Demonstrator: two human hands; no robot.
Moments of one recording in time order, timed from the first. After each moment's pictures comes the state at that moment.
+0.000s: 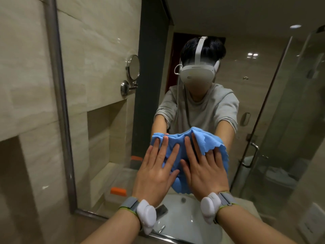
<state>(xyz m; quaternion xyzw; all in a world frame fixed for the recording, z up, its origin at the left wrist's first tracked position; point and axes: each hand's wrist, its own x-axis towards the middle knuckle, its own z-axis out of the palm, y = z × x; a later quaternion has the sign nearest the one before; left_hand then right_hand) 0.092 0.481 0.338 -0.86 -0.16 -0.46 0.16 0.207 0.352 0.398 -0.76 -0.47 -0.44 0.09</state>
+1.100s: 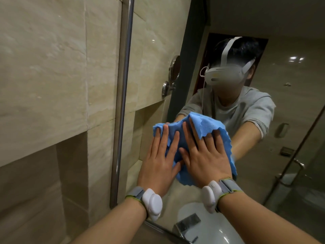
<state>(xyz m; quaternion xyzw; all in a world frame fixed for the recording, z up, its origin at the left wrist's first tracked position) 0.008 0.586 0.340 -0.83 -0.30 -0.44 0.16 0.124 0.486 0.418 -0.68 -0.55 -0.48 0.08</state>
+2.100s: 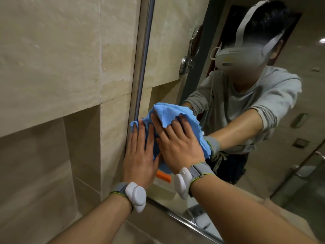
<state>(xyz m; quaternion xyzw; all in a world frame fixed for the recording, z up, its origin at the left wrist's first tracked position) -0.056 0.640 0.266 -0.81 -0.39 -0.44 0.05 0.057 0.577 0.360 -0.60 -0.65 -0.46 0.02</state>
